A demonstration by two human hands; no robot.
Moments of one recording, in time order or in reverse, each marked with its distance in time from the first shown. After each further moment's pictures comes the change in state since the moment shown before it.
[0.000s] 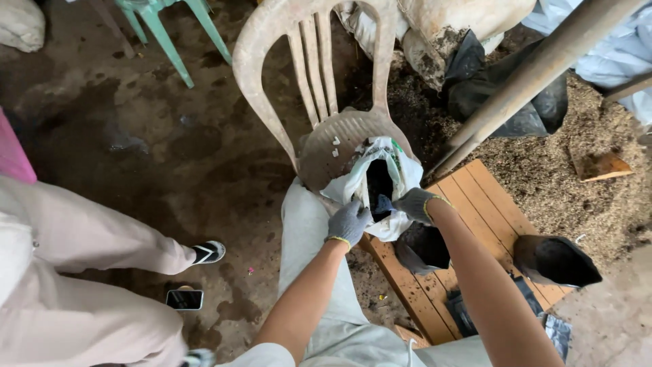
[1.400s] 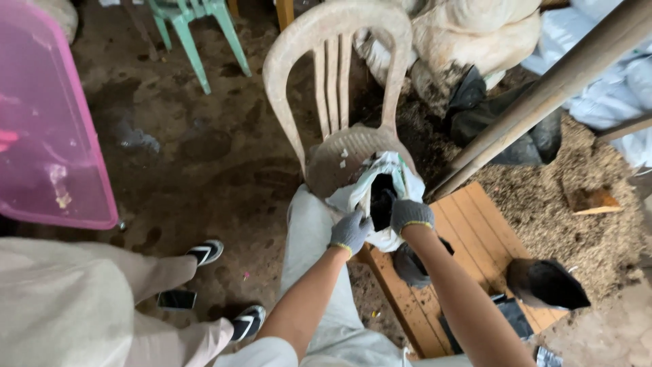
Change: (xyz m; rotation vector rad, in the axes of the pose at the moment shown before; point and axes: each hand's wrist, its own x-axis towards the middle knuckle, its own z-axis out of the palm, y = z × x) left_hand -0.006 -0.008 0.010 0.023 0.021 0.020; right_hand -0.065 -0.031 -0.072 1.672 0.627 0.601
